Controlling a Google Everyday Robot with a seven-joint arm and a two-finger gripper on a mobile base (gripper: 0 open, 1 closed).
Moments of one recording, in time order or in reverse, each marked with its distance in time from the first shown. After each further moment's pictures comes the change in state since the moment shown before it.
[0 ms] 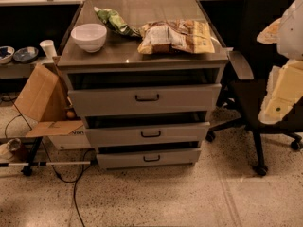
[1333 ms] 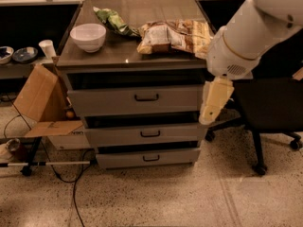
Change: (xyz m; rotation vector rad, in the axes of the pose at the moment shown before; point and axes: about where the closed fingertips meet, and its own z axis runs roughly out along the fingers) arm -0.084 -0.016 0.105 -0.043 -0.144 -0.171
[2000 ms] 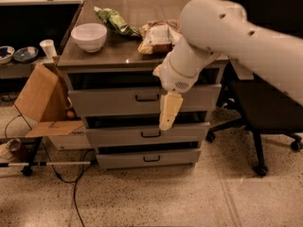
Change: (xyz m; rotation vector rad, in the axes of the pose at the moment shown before) arm -0.062 -0.018 0.122 -0.105 -0.092 -0.119
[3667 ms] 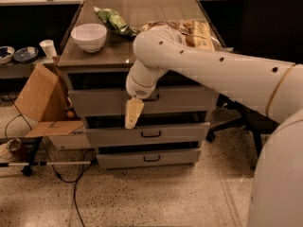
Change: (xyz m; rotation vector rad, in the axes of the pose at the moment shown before) arm -0.057 -0.054 0.127 -0.001 -0.020 0.038
